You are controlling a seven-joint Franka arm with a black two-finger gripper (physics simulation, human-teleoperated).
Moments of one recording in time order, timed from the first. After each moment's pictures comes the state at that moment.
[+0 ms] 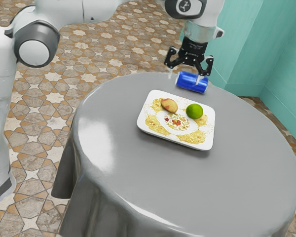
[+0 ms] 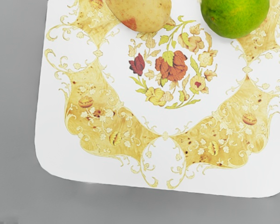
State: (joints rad) arm -0.12 0.20 0.08 -1.20 -0.03 1.38 -1.12
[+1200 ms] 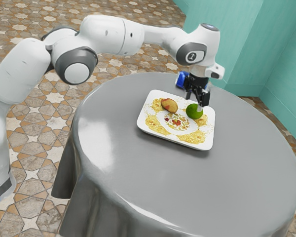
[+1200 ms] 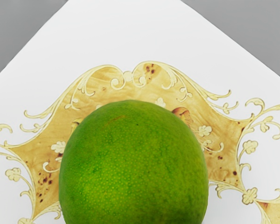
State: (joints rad) arm 0.06 0.54 0.08 -1.18 -0.10 1.84 -0.06
